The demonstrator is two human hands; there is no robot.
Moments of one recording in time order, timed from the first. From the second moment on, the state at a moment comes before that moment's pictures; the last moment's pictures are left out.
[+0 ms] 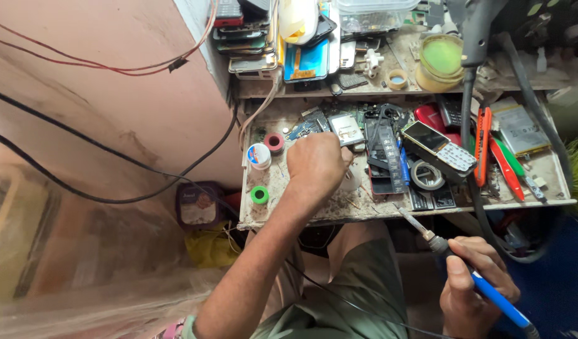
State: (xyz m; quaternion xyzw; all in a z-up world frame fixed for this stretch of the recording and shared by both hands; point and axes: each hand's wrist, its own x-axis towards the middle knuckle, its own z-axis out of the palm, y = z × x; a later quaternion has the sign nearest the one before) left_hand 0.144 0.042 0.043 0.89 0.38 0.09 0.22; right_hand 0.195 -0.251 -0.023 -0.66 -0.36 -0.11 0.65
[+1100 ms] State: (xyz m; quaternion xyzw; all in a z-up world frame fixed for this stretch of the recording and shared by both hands) left_hand -0.004 0.020 0.026 0.57 0.20 0.33 0.72; right_hand 0.189 -0.179 -0.005 -0.67 -0.45 0.03 0.60
